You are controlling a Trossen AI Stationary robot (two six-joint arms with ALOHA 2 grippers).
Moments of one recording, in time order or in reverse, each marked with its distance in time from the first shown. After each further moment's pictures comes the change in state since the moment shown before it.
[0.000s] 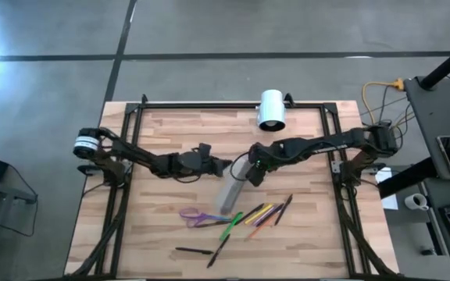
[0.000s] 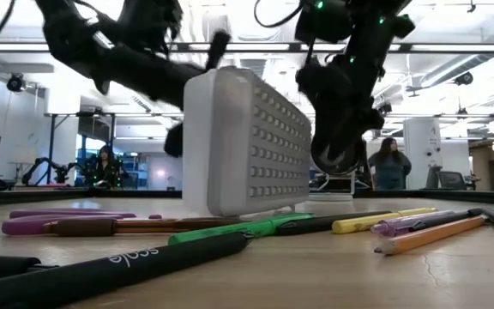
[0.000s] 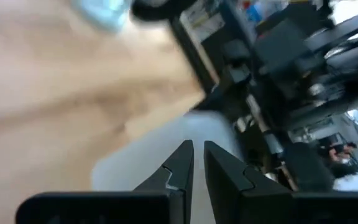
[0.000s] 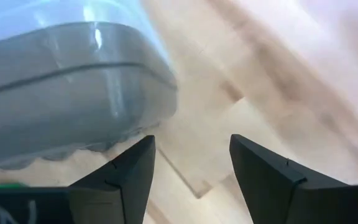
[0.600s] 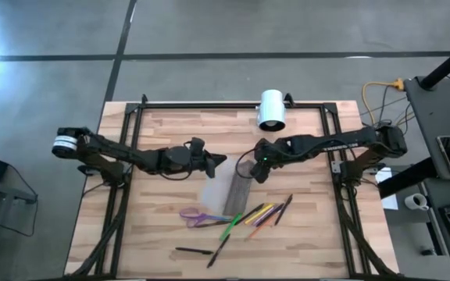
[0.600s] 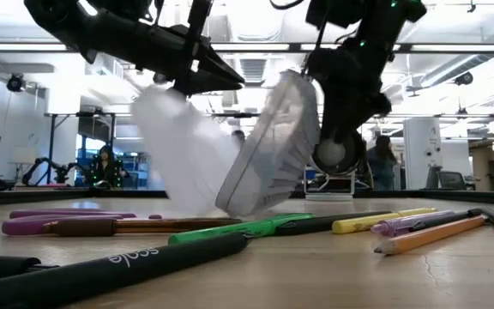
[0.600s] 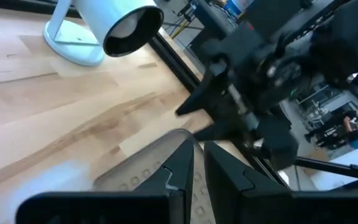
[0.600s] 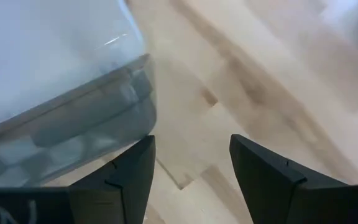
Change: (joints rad) left arm -0.015 -0.196 0.010 -0.184 0.008 0.200; right arm -0.002 -0.091 0.001 -0.071 0.059 -0.013
